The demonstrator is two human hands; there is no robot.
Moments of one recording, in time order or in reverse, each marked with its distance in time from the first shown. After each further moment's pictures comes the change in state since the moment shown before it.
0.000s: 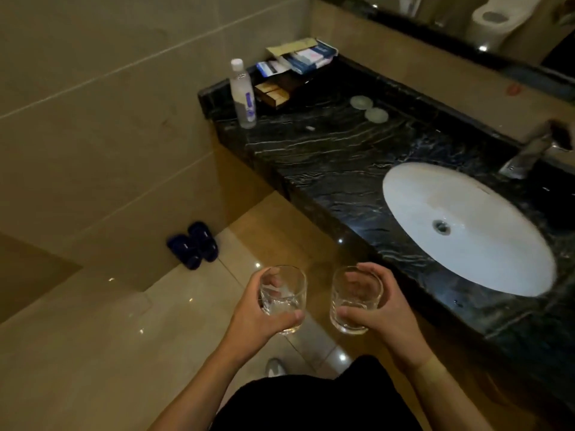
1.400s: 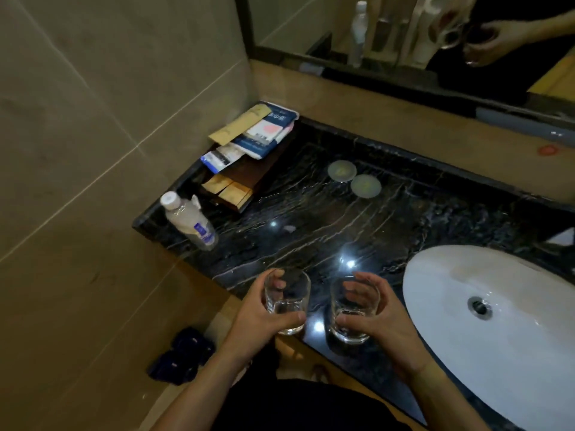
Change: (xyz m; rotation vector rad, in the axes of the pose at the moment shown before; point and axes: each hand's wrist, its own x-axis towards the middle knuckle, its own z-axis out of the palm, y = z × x) left_hand 0.382 0.141 -0.008 0.095 -0.252 -0.061; right_hand 0.331 -0.090 -0.025 0.271 0.181 0.086
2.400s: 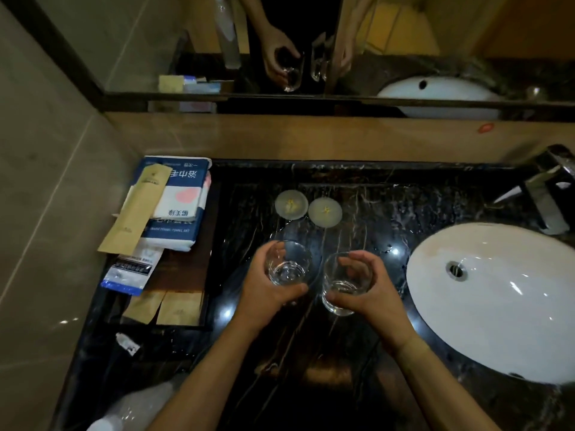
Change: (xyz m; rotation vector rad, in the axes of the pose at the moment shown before) left_hand 0.274 0.066 -0.014 0.123 -0.418 0.202; right_hand 0.160 -0.052 0.046 0.024 0.558 -0.039
